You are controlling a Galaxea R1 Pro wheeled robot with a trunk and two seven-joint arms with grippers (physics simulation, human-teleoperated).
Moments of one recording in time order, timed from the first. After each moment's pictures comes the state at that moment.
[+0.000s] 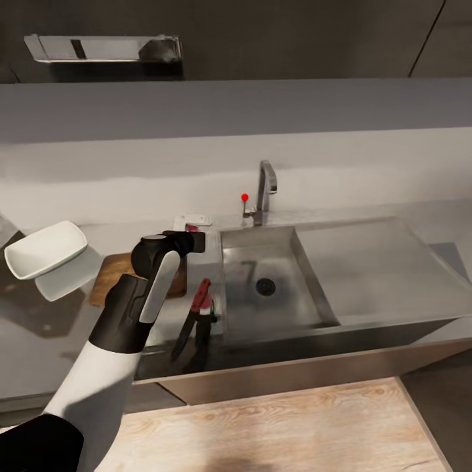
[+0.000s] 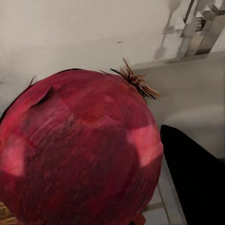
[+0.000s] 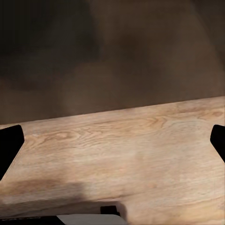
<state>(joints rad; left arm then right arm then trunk) -0.93 -0.10 -0.30 -1.51 0.34 1.01 0.42 0.26 0.05 -0.05 -1.03 0.07 -0.47 -0.07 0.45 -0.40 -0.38</state>
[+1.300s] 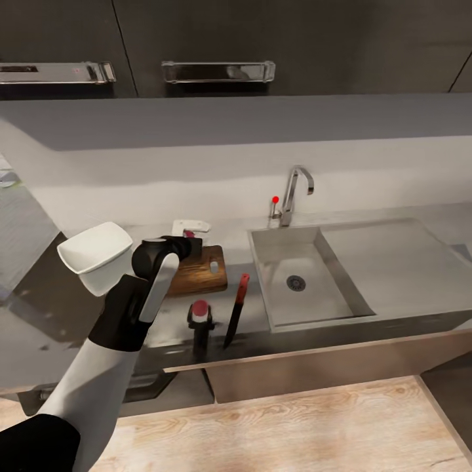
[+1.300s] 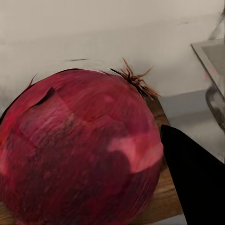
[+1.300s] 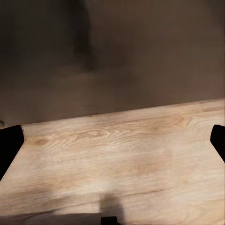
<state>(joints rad) -0.93 -0.07 -0.30 -1.45 0.34 1.01 0.42 0.26 0.05 -0.05 -1.03 0.07 -0.47 -0.07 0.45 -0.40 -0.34</state>
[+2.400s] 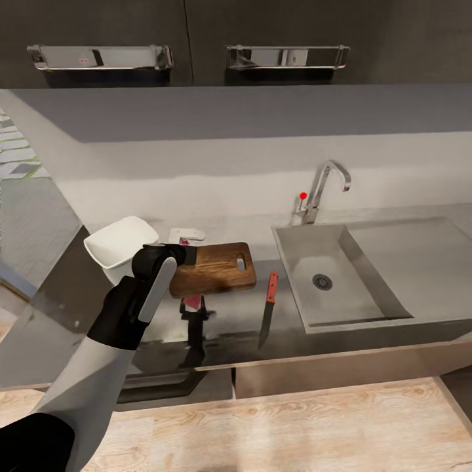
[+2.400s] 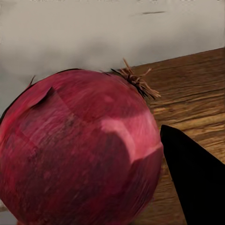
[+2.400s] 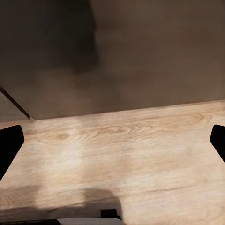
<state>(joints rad) -0.93 -0.04 -0.30 -1.37 0.34 1.01 0.42 0.26 0.05 -0.05 -1.03 0.07 -0.47 -0.07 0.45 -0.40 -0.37</state>
